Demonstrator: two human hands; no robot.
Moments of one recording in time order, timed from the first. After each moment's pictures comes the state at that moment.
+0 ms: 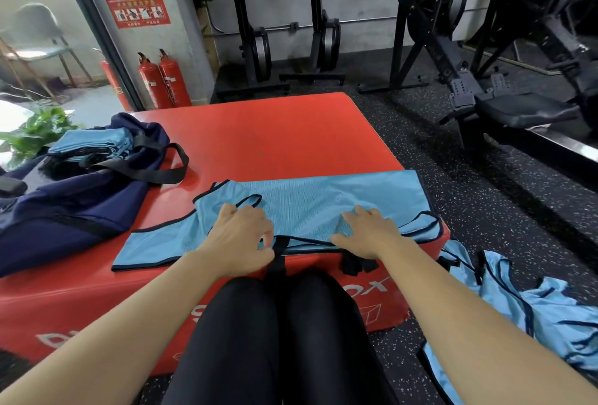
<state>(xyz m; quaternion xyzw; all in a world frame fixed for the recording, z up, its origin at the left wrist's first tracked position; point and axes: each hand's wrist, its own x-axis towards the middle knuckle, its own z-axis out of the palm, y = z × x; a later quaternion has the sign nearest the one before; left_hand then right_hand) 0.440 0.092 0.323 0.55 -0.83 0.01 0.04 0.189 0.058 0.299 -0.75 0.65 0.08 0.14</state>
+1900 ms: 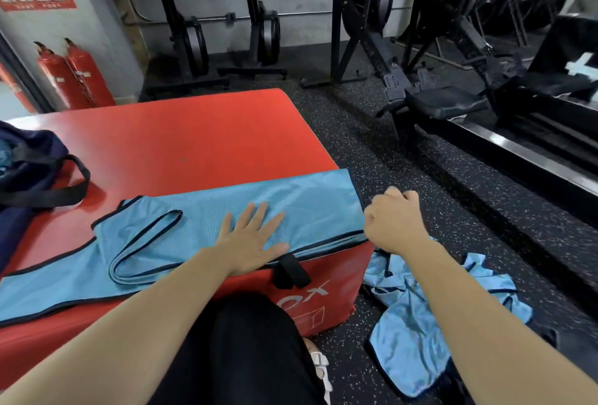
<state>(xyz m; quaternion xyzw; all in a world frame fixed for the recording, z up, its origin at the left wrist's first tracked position) 0.327 0.019 0.264 0.54 -0.82 -0.11 -0.12 0.056 0.063 0.315 -0.71 0.70 0.04 -0.08</state>
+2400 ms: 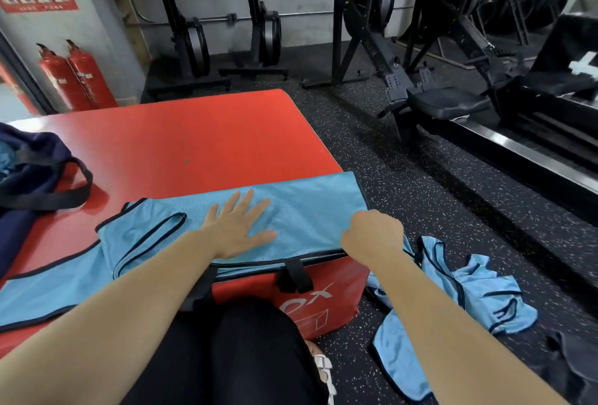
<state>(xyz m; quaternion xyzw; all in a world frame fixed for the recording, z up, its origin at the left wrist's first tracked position) 0.355 -0.005 0.286 0.55 -0.82 -0.12 -0.12 0.104 0.067 0.307 -0.64 0.77 -0.01 0.02</state>
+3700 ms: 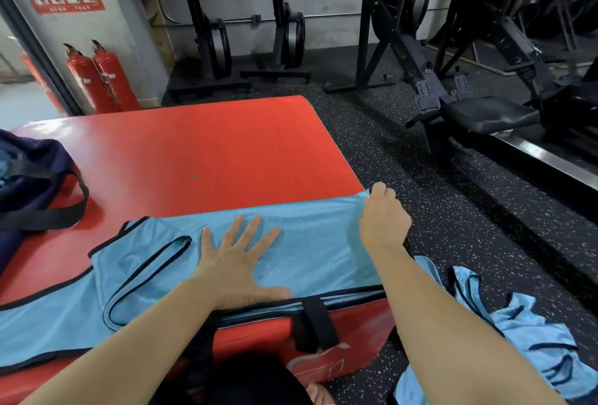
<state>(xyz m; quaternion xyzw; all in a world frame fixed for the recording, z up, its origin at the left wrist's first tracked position) 0.356 -0.020 0.263 0.58 -0.80 -0.07 -0.13 0.092 -0.078 0.255 -0.55 0.82 -0.17 -0.04</state>
